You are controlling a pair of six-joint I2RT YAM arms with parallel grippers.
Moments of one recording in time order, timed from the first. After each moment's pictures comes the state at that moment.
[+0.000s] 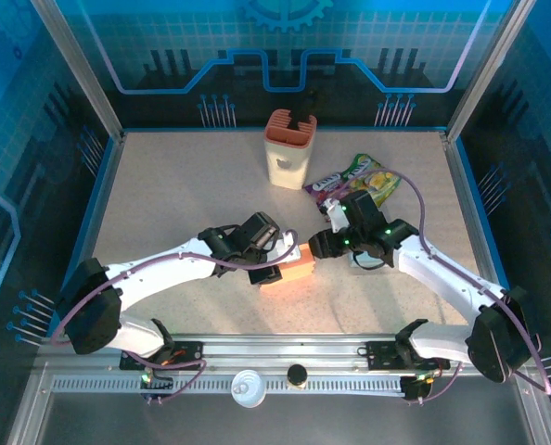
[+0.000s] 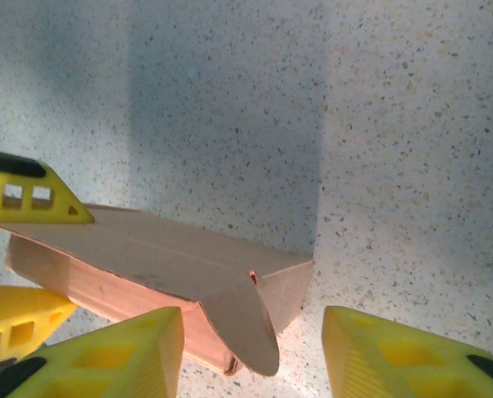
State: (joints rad) left arm -0.83 1.42 0.96 -0.58 0.08 0.38; right arm 0.55 1.23 0.88 -0.56 -0.28 0.24
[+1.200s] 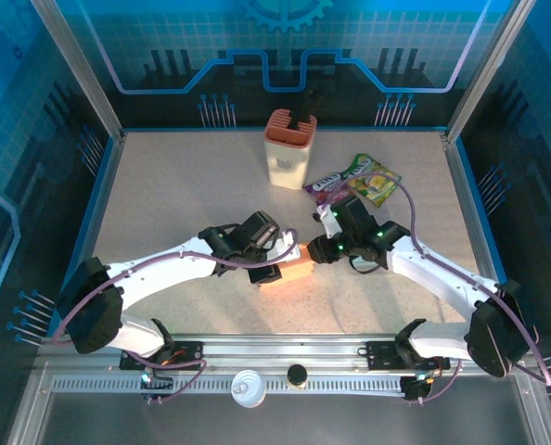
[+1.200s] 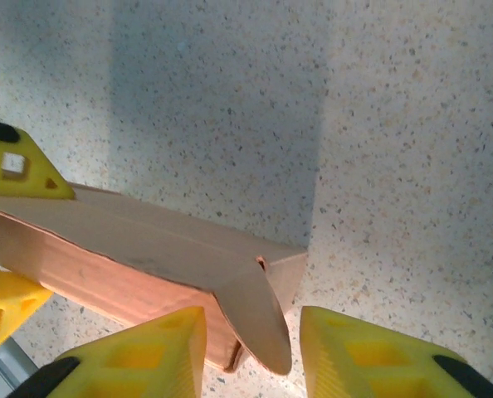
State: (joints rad) left arm -0.83 1.44 0.97 -0.58 0.08 0.39; right arm 0.61 1.26 0.89 -0.56 -0.20 0.21
